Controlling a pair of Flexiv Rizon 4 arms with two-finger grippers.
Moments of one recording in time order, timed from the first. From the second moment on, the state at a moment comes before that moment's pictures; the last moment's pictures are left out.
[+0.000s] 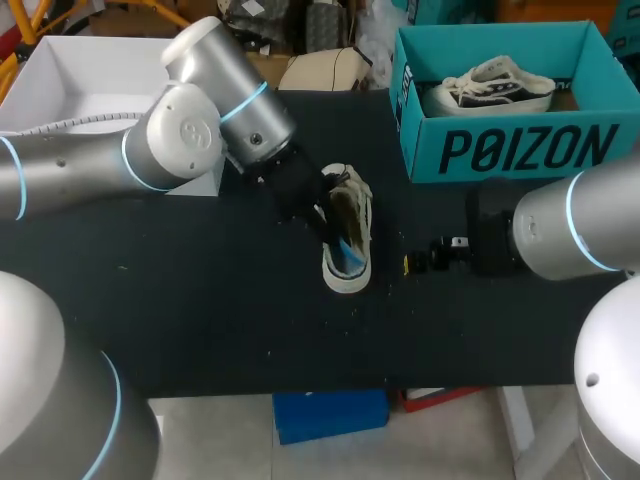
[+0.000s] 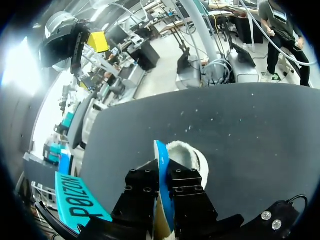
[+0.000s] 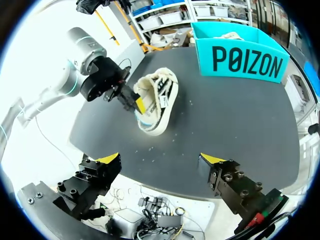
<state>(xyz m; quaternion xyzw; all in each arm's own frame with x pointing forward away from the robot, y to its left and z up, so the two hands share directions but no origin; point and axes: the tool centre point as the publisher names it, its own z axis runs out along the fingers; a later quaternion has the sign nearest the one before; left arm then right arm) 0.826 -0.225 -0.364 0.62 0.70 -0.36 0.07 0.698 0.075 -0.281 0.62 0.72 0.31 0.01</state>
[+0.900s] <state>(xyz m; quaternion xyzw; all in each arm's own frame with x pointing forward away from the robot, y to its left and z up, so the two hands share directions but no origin) 0.820 -0.226 -0.394 0.62 0.73 -0.30 0.00 0.698 0.075 -0.281 0.62 0.72 0.31 0.01</state>
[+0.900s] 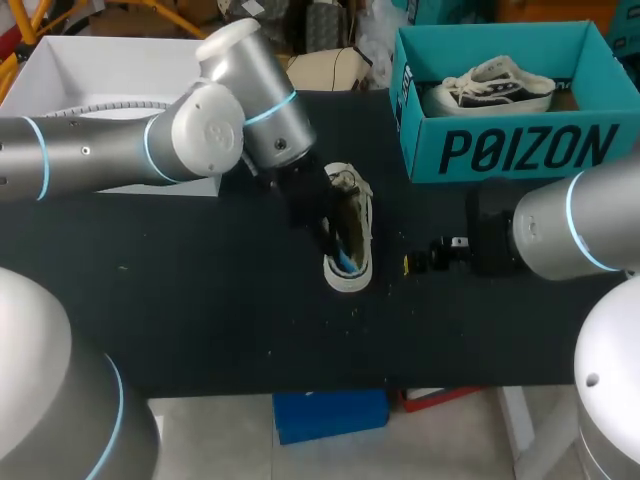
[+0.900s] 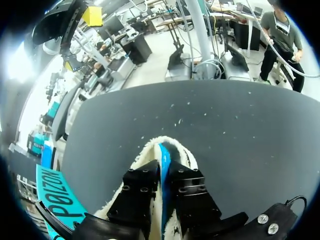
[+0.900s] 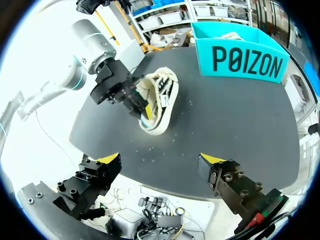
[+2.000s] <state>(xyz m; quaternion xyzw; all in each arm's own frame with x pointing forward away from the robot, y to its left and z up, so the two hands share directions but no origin) 0.826 -0.209 -0.385 0.64 0.74 -0.19 -0.02 0.698 0.075 -0.281 0.62 0.72 0.31 0.01</state>
